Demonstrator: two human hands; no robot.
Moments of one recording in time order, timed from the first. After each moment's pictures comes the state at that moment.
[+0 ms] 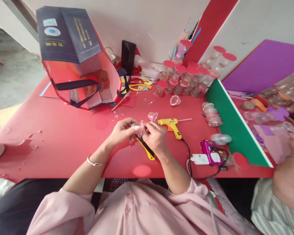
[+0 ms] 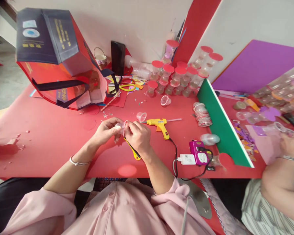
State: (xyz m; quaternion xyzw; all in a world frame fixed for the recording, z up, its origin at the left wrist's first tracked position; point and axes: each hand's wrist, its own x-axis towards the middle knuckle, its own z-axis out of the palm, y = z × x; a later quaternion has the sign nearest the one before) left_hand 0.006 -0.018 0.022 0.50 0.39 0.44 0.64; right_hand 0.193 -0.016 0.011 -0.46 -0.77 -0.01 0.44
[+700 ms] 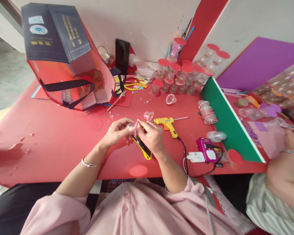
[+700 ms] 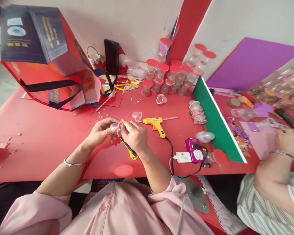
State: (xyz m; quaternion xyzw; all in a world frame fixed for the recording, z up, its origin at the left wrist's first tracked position) left_hand 0.000 -0.016 0.010 0.50 0.36 0.44 0.66; right_hand 0.199 -0.016 0.012 -0.47 -0.76 0.06 0.44
